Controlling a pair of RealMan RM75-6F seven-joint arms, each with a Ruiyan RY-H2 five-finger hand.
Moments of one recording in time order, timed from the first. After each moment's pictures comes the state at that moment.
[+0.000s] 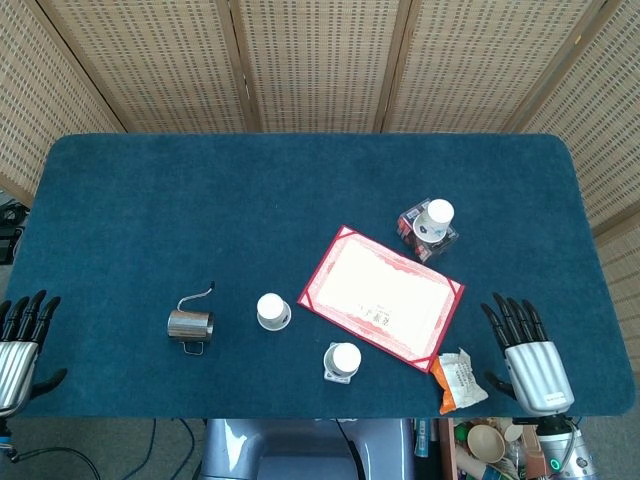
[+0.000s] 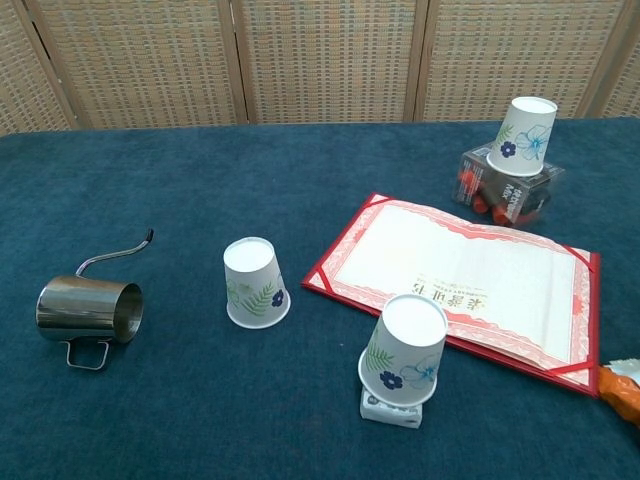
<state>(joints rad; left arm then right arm) -0.02 -1.10 0.01 -1.75 1.51 1.51 0.37 0.09 -1.26 0.00 -1.67 -1.66 1.51 -0.28</state>
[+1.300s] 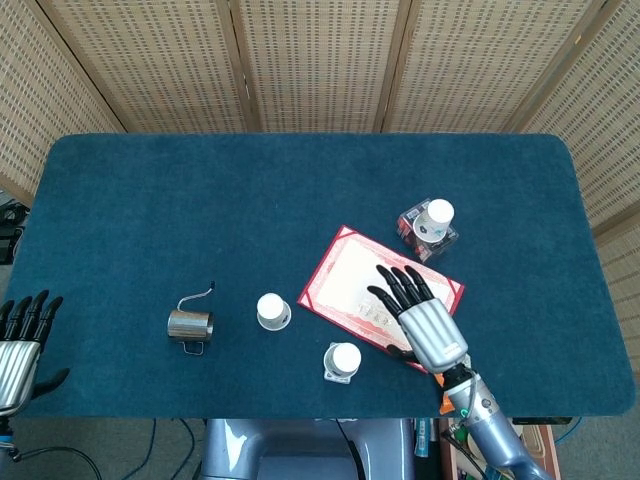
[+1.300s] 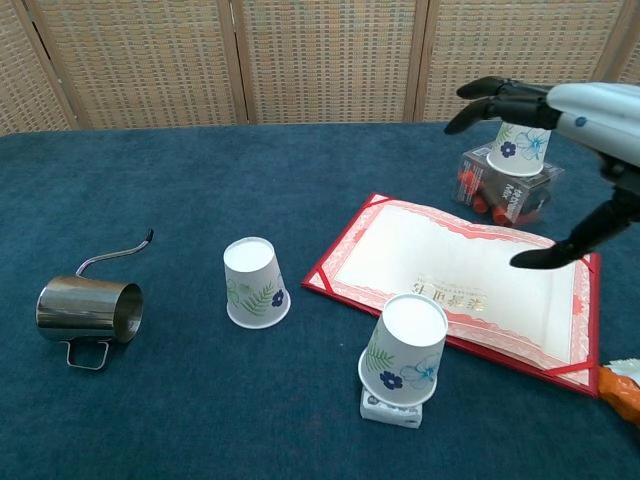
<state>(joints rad) -0.02 -1.10 0.01 -1.74 1.51 1.50 0.37 0.39 -1.39 0.17 -1.90 -1.51 1.18 -0.45</state>
